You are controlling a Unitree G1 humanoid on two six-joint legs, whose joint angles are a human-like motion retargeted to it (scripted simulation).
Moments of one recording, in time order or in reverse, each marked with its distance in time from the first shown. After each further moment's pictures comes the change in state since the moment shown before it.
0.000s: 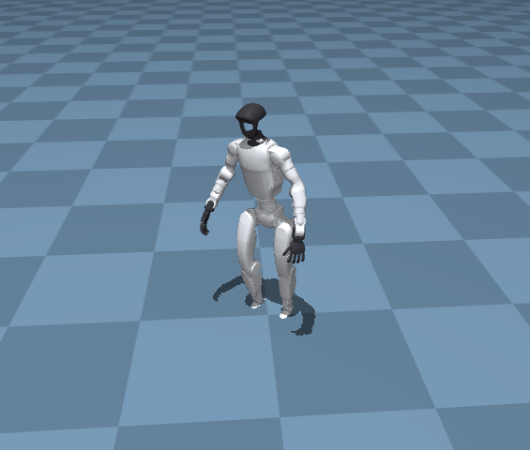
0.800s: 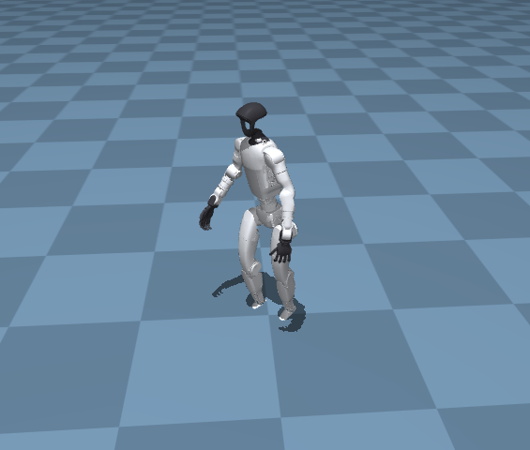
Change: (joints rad) left arm 0.047 -0.102 0.032 0.070 -0.140 0.009 -0.081; right arm -0.133 0.093 -0.035 0.010 0.156 0.022 0.070; waist -0.070 -0.017 -0.008; left_leg -0.056 0.008 0.130 0.158 -0.086 0.034; right_leg -0.087 0.036 0.151 0.078 0.000 0.055
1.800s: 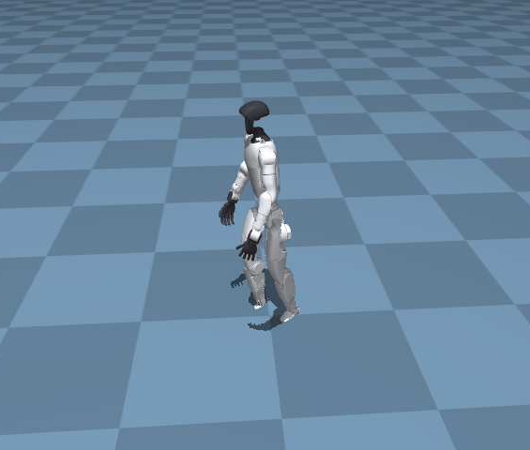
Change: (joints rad) left arm -0.162 -0.038 -0.053 -0.055 -0.143 0.050 -0.062; right arm 0.089 0.033 0.143 0.082 0.129 0.047 0.072; waist -0.010 -0.033 0.004; left_leg 0.098 -0.004 0.123 -0.034 0.019 0.047; right_leg 0.033 0.065 0.145 -0.055 0.058 0.089
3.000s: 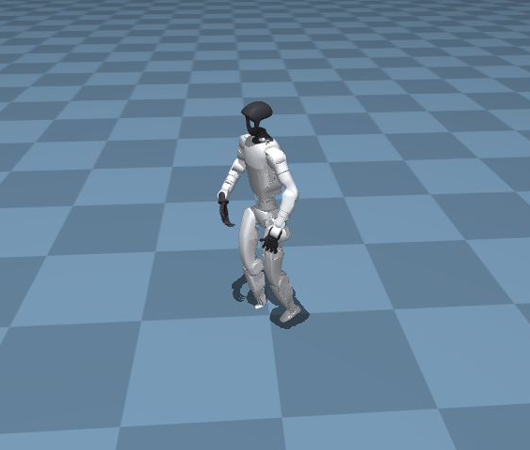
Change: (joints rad) left arm 0.222 0.221 -0.092 -0.396 0.226 -0.008 -0.269; right arm 0.024 -0.090 0.191 -0.499 -0.040 0.046 0.343; waist 0.158 -0.053 0.097; left_leg 0.014 0.054 -0.102 0.206 -0.063 0.026; right_leg 0.145 -0.010 -0.116 -0.021 -0.020 0.007
